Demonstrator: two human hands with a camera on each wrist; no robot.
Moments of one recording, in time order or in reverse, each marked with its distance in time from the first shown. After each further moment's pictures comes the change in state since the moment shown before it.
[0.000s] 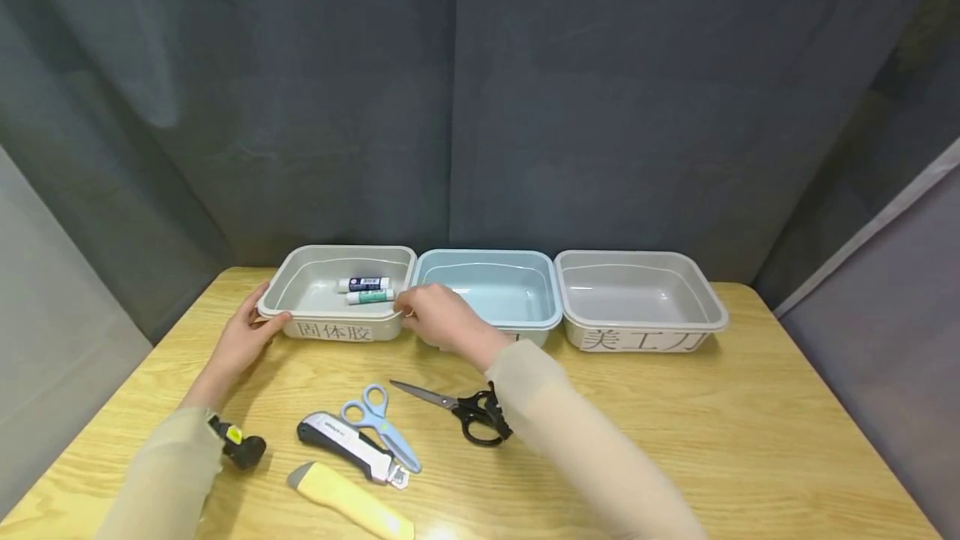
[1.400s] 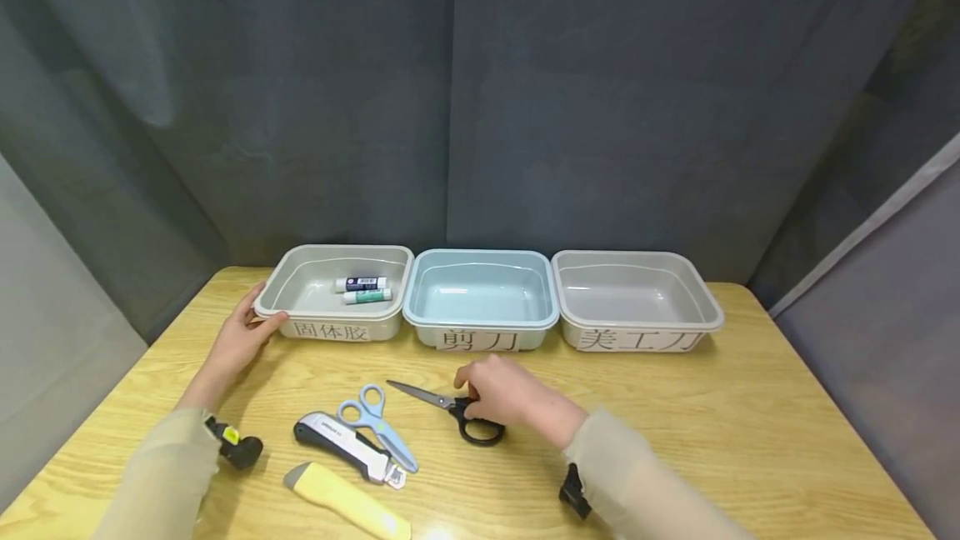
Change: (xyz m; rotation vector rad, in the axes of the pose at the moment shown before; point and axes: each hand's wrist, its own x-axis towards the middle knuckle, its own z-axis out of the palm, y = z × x) left_hand 0.001 -0.002 0.002 -0.032 0.006 0.028; right_hand -0.106 0.022 0.015 0.005 -0.219 0.054
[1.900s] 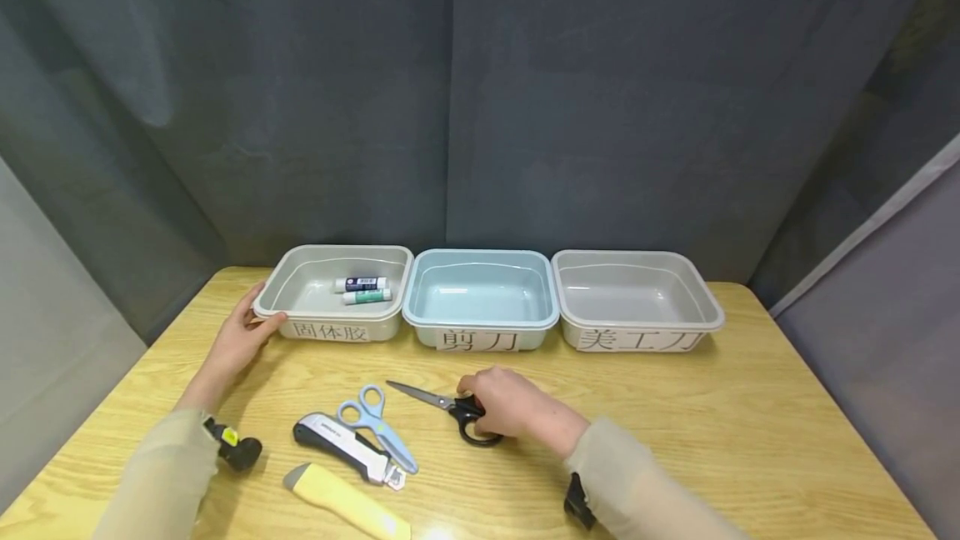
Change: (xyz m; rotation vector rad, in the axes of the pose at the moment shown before) left_hand 0.000 0.000 -0.001 -0.001 -0.004 -0.009; right_hand -0.006 0.004 0.012 -0.017 -0.057 0.063
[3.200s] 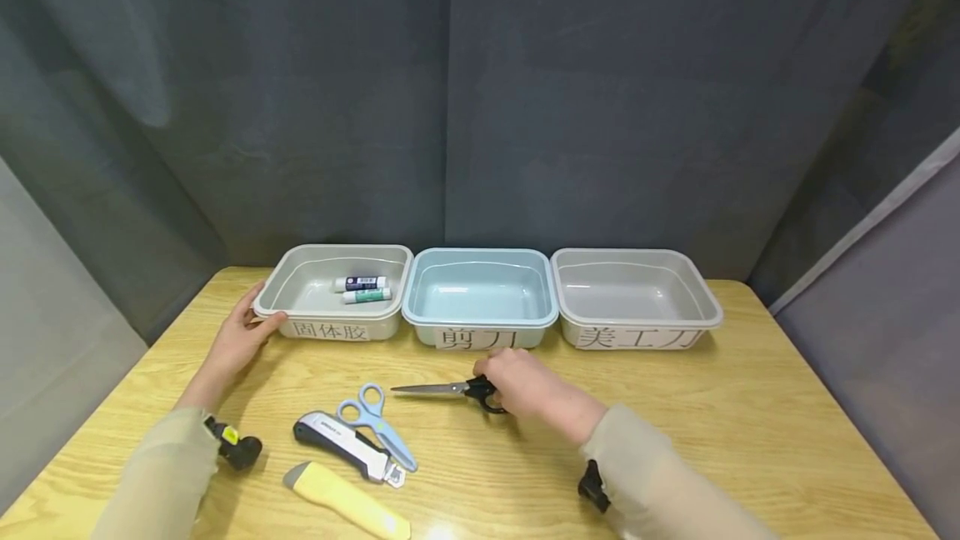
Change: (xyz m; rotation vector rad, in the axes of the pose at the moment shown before) left_hand -0.002 0.000 -0.001 0.011 -0.003 0.002; right_hand -0.010 0.008 -0.021 -0.192 0.151 -0.106
